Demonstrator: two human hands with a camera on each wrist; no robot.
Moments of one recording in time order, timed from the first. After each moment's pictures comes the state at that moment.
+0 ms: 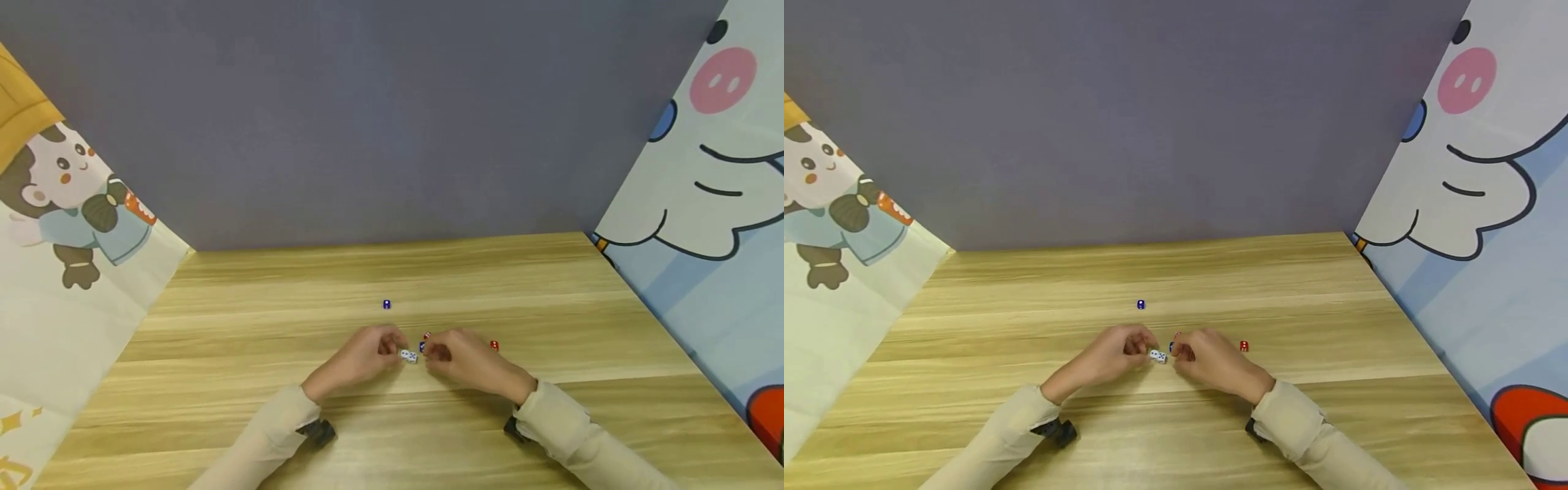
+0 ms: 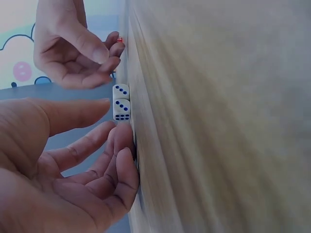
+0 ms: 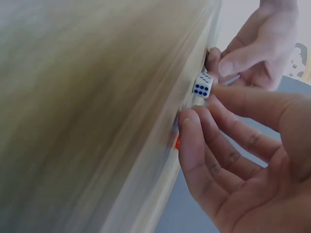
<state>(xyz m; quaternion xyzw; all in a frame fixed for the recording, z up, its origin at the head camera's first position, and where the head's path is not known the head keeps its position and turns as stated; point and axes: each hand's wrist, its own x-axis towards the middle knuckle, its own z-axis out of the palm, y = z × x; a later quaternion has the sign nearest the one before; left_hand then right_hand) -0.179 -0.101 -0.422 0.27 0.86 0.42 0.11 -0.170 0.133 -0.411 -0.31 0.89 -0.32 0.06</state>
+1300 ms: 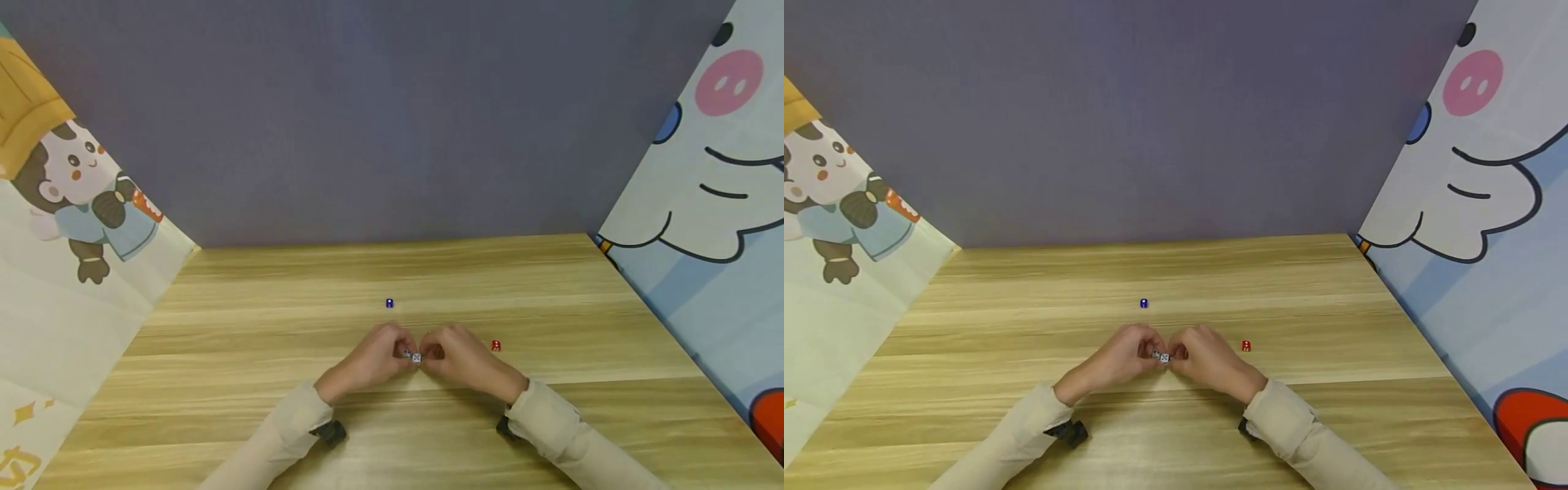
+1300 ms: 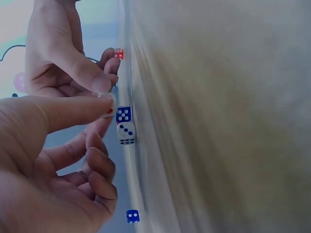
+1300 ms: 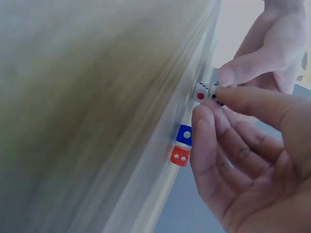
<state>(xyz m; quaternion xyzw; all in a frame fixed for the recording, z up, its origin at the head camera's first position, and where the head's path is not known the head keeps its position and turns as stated) -0.174 -0.083 -0.419 0.28 0.88 0.38 0.07 -0.175 0.119 -0.417 -0.33 0.89 -0.31 0.03</state>
